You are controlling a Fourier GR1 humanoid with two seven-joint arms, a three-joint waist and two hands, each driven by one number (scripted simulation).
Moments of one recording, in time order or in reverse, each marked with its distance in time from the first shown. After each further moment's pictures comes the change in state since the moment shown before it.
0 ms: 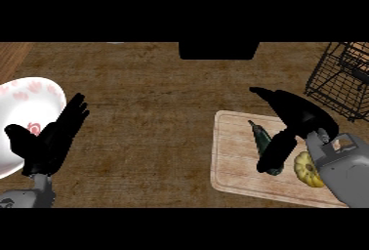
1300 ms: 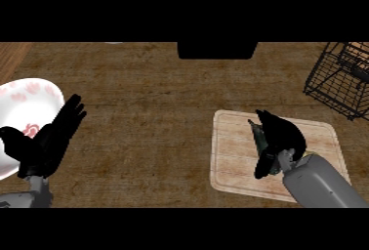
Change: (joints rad) left arm 0.015 -0.032 0.054 -0.016 -0.026 -0.048 0.011; right arm 0.173 0.126 0.068 0.232 0.424 -0.067 -0.097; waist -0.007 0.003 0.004
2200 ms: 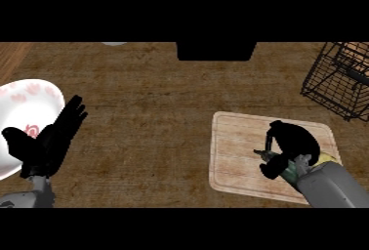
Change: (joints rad) left arm -0.001 -0.031 0.024 0.016 -0.034 -0.020 -0.008; right arm 0.078 -0.055 -0.052 0.017 0.087 0.119 -0.207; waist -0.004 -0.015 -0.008
